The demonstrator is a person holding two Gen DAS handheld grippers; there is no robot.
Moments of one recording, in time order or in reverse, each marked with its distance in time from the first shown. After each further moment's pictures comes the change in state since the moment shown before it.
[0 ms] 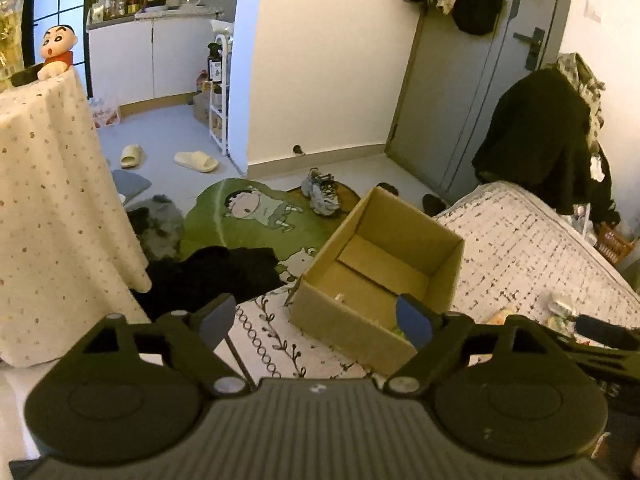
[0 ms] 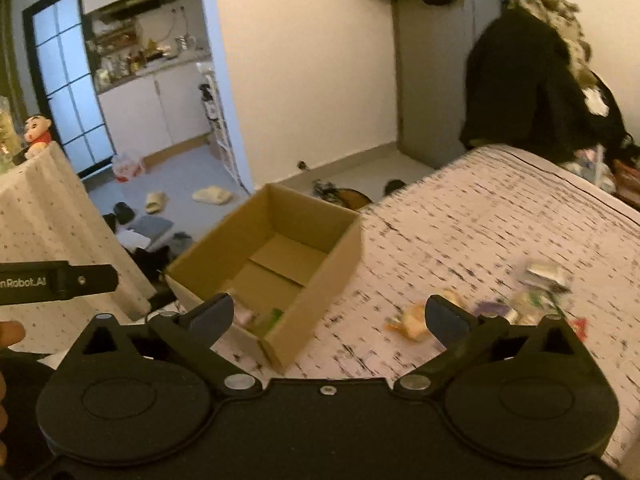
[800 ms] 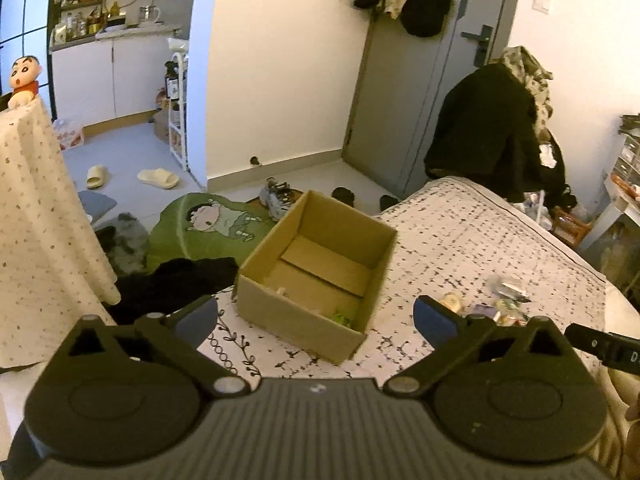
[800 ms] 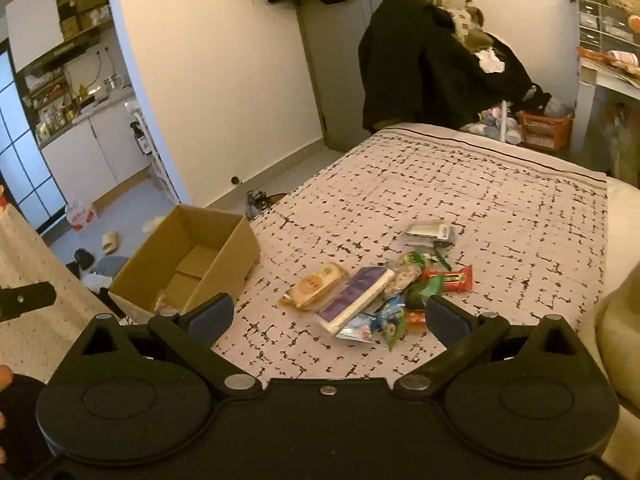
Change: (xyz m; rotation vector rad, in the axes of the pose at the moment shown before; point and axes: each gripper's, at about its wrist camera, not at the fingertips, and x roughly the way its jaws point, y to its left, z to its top) left arm -0.040 -0.037 -0.018 0.079 -0.040 -0.112; right arm -0.069 -0.099 -0.028 0.199 -0.028 -0.114
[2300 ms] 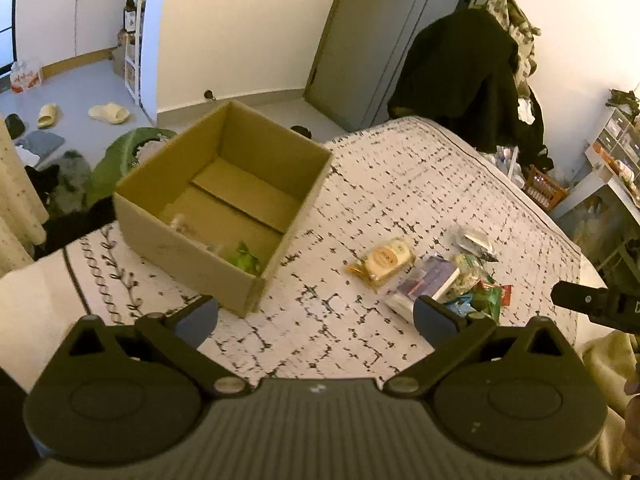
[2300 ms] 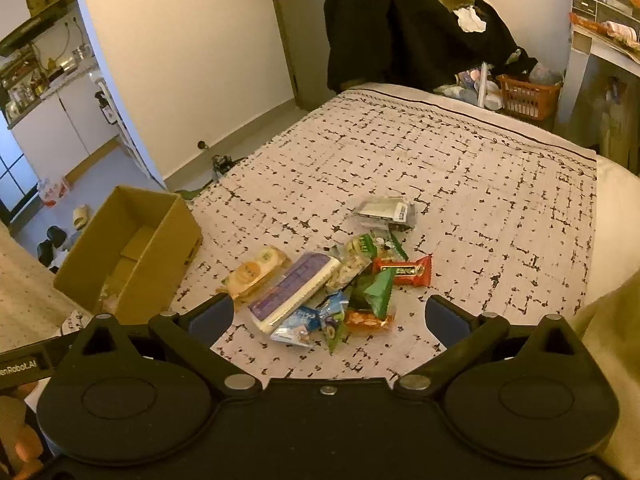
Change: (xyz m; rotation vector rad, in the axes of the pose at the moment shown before) left arm 0.083 -0.061 -0.035 -0.062 0.178 -0.114; right arm 0.054 -0.052 0.024 -0.006 0.145 -0.062
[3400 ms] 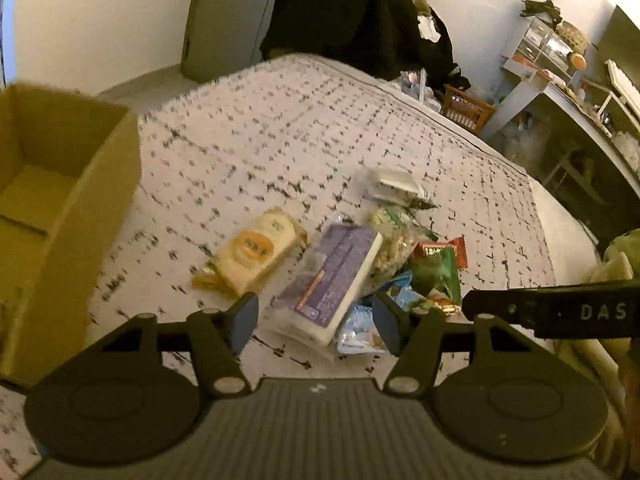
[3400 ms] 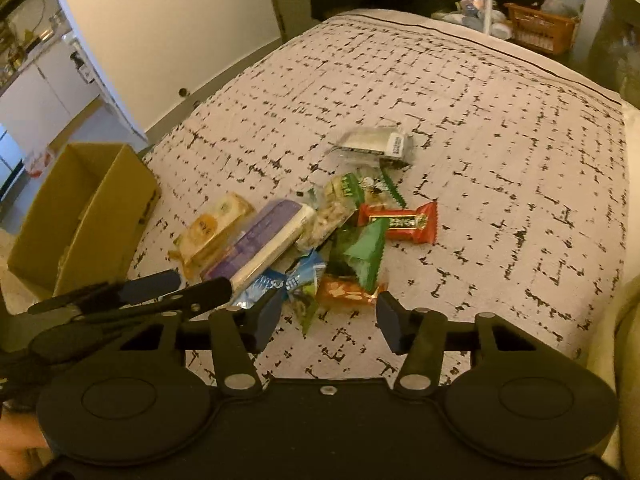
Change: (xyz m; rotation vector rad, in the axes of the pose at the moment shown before) left arm 0.137 -0.076 -0.007 0.231 0.109 -0.265; right arm 0.079 -0.018 -0.007 0.022 0.192 -0.003
